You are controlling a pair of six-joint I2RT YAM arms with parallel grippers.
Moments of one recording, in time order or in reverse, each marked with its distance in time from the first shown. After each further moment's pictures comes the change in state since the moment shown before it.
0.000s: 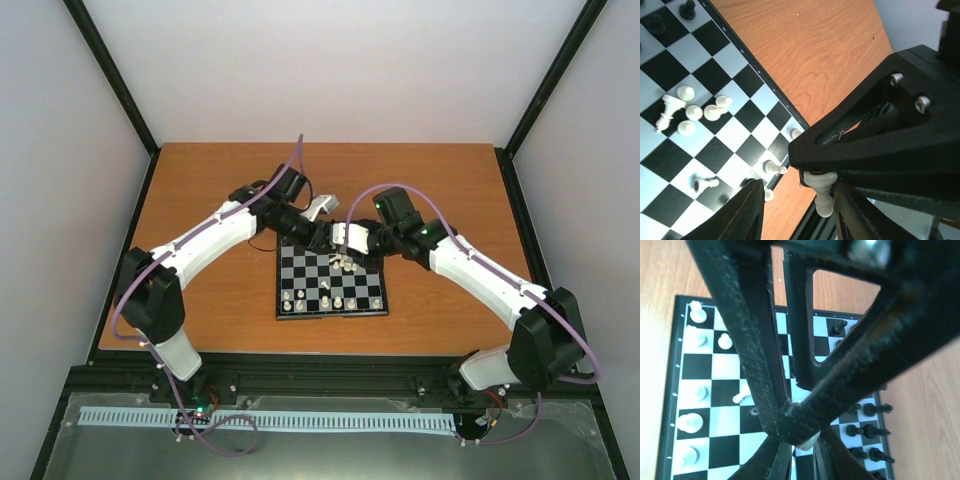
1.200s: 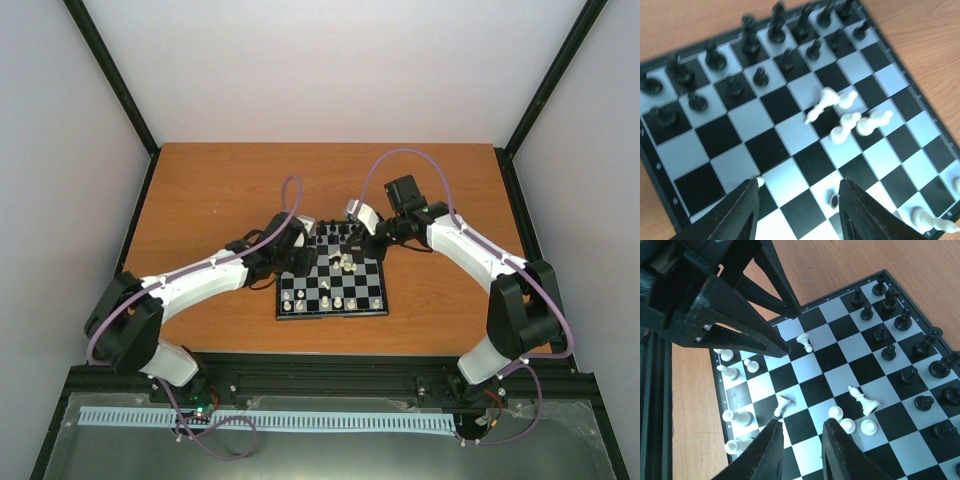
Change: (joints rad) left arm -0.117 -0.244 -0.515 0.518 -0.708 -0.111; right arm -0.172 0.177 0.090 -0.091 -0.307 0.393
